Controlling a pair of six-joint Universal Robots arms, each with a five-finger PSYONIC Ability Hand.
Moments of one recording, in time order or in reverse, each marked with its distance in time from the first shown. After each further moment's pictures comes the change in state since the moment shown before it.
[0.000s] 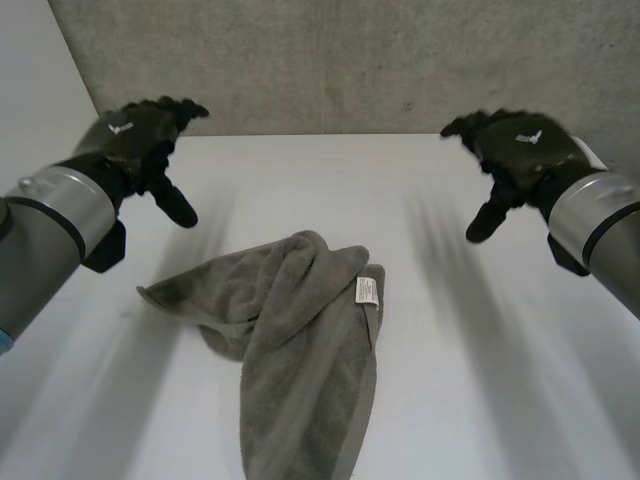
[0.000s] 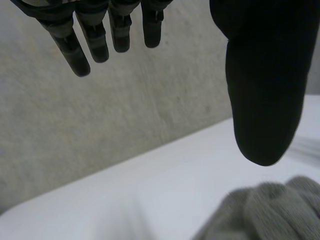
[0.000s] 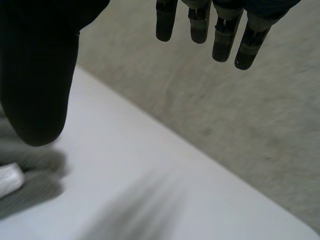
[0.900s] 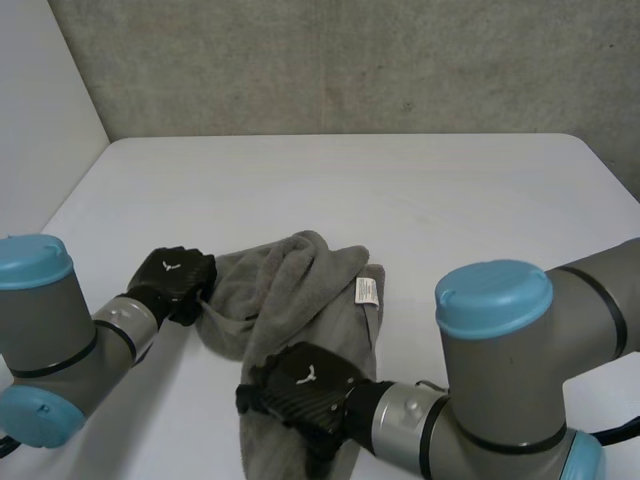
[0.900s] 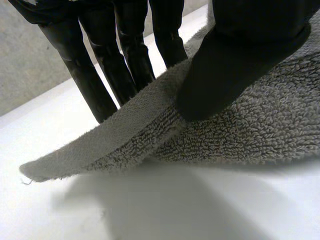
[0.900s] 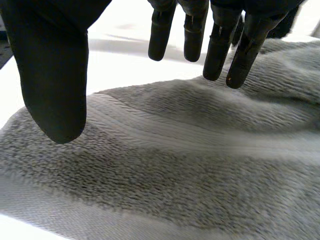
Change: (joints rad) left arm 0.099 -0.294 -0.357 0.396 0.134 0.287; right arm 0.417 0.285 0.166 -0.017 -0.354 -0.109; left_hand 0.891 0.896 0.896 0.899 0.883; right_hand 0.240 0.187 0.197 0.190 0.172
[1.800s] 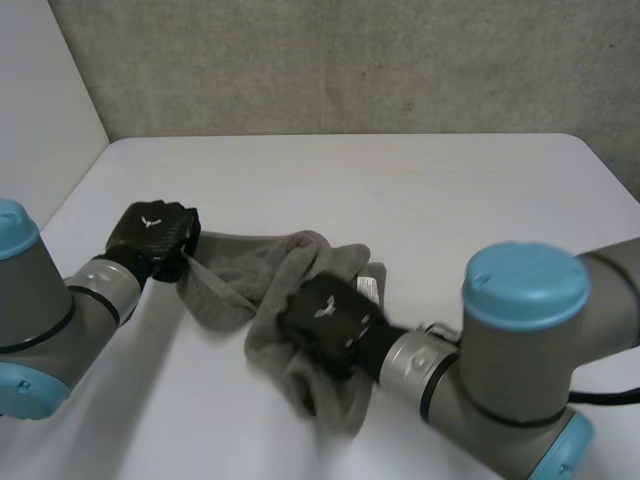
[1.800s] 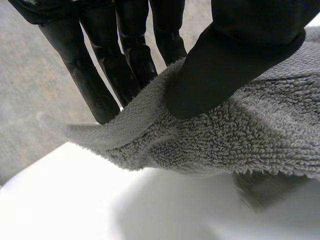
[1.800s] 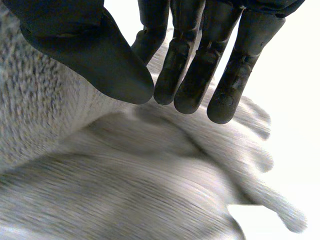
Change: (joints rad) left arm 0.017 0.107 0.053 -0.002 -0.010 -0.016; right arm -0.064 -0.026 -0.005 -0.227 0.127 -0.123; left_hand 0.088 0.127 0.126 0.126 0.107; right_hand 0.971 0.853 0.850 0.852 0.848
